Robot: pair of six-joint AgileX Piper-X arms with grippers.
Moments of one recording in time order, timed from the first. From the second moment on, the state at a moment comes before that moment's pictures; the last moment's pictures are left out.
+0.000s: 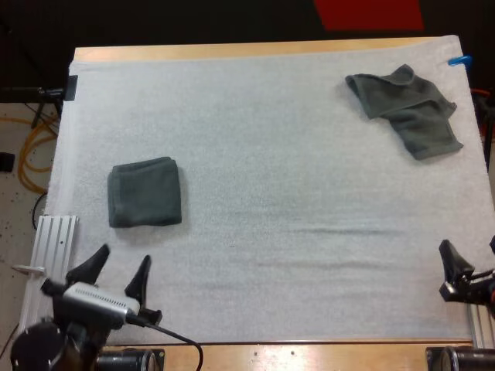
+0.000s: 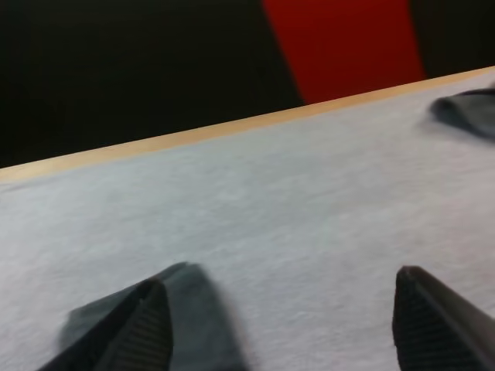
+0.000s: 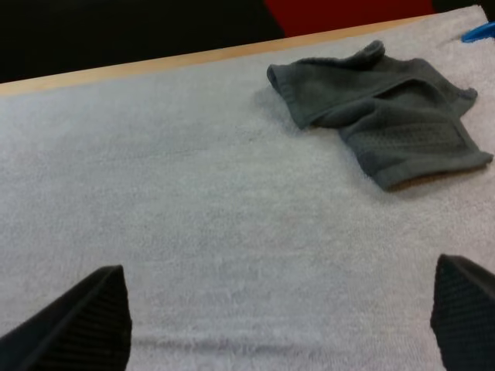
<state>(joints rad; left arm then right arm) 0.02 0.10 -0.70 0.98 0.31 -1.67 -0.06 0.16 -0.66 0.99 -0.25 -1.77</state>
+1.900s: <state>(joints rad) -0.22 0.30 -0.80 0.87 0.48 -1.68 -0.06 1.68 -0.98 0.34 -0.09 -1.38</state>
